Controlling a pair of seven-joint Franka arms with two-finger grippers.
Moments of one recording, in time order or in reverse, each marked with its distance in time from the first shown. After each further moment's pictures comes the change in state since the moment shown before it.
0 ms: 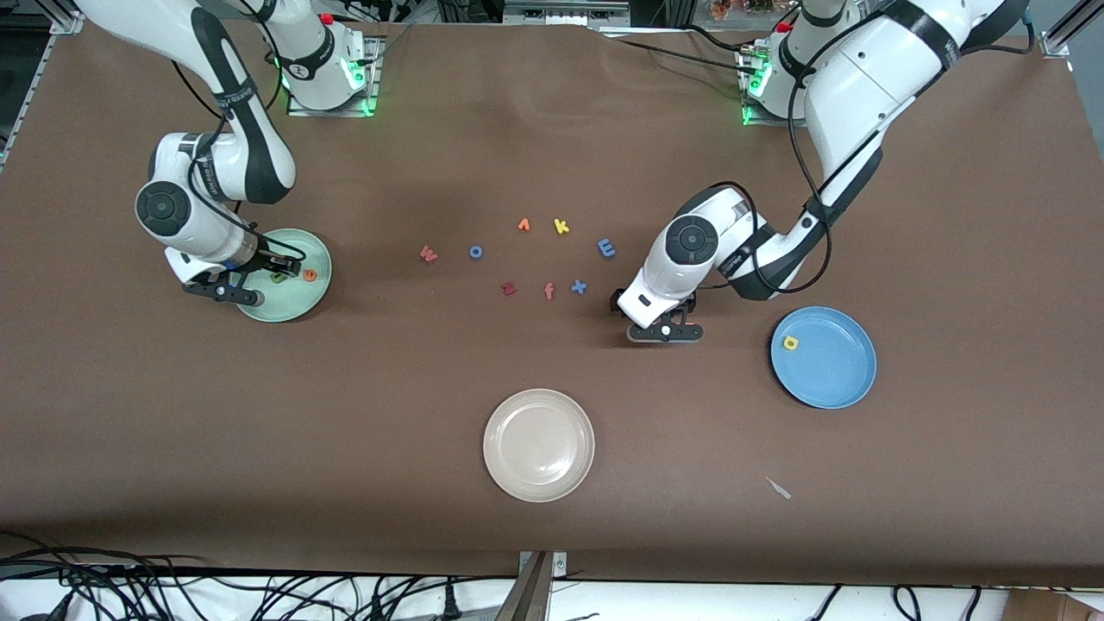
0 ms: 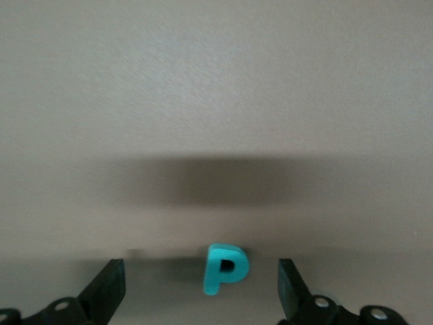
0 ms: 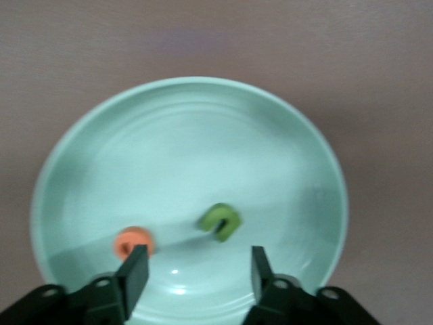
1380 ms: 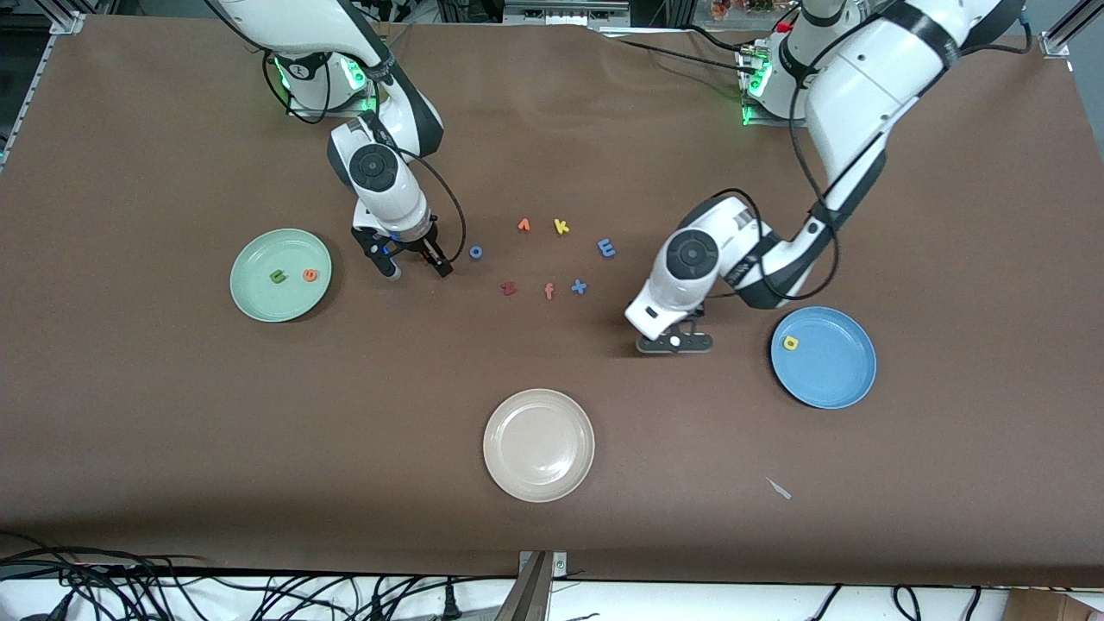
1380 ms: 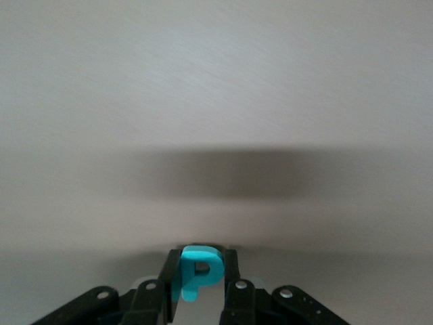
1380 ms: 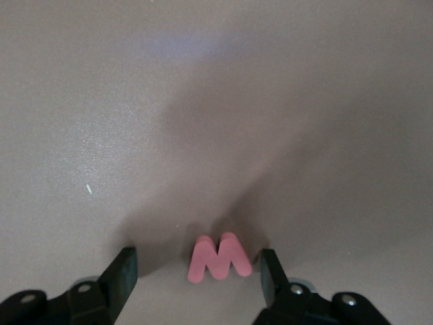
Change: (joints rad) left arm 0.009 -0.021 0.049 0.071 -0.001 -0.155 0.097; right arm 0.164 0.135 0.356 0.003 0.006 0.282 1.178
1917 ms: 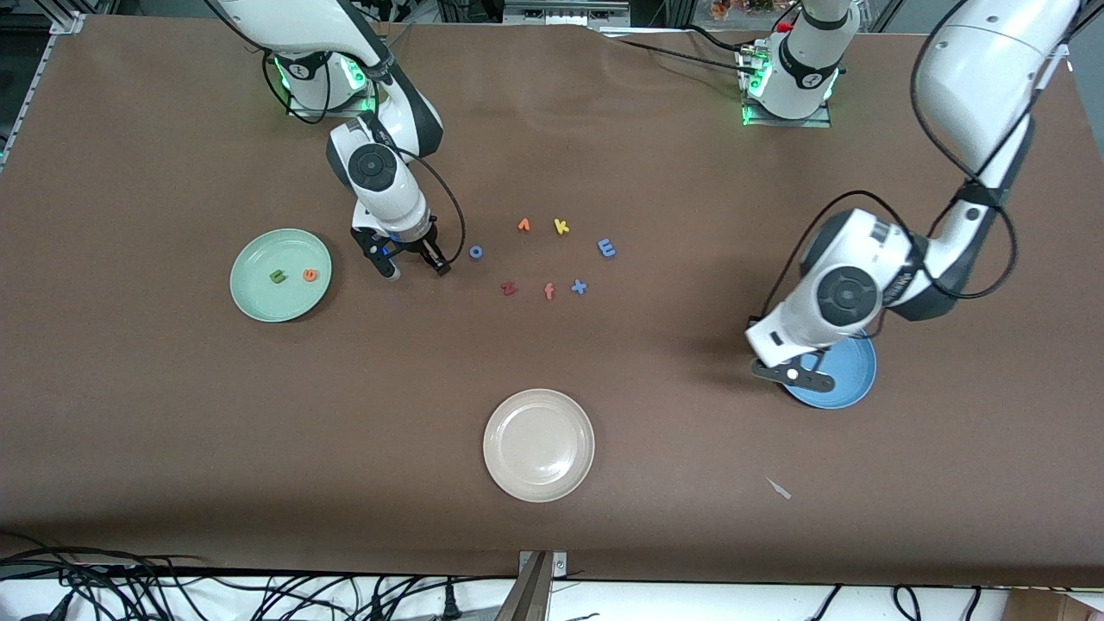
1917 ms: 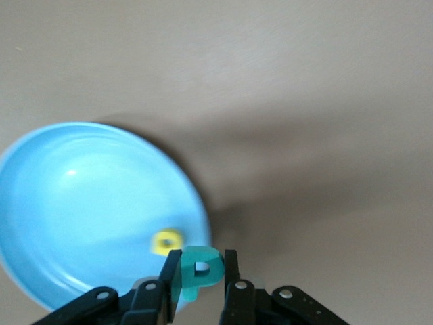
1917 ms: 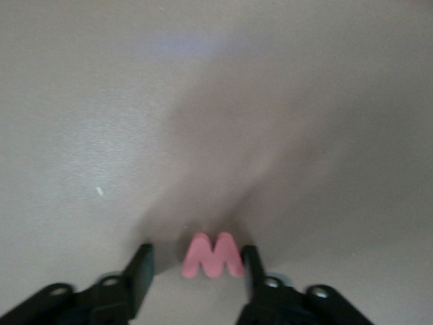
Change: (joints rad) left arm 0.284 -0.116 -0.011 0.013 -0.028 -0.177 0.616; right arm 0.000 -0.007 -0.002 0.005 0.000 0.004 0.000
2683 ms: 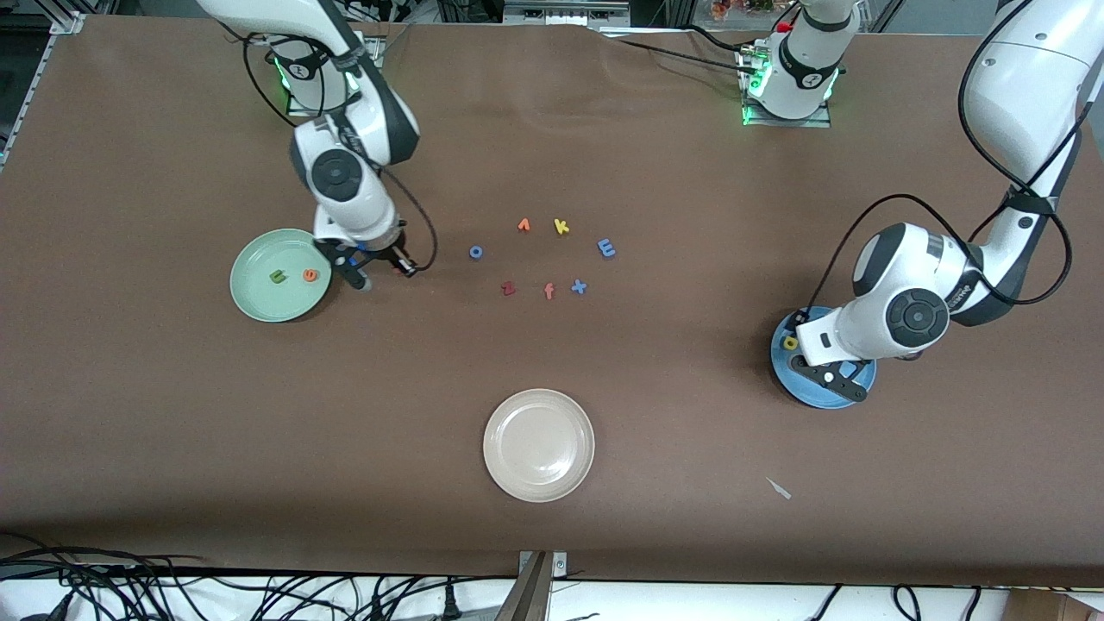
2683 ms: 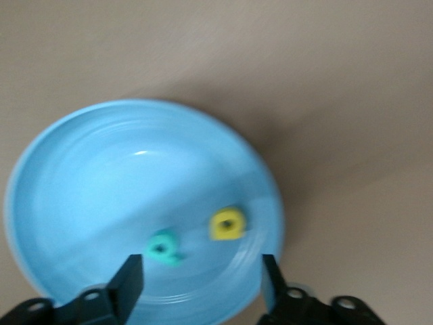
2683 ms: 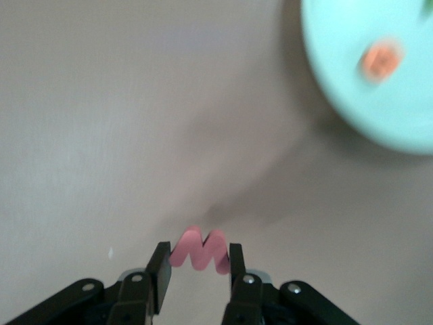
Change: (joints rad) left arm 0.107 0.029 -0.042 -0.011 -0.060 0.003 0.204; right arm 0.001 -0.119 -0.153 0.052 -0.016 -0.244 -0.289
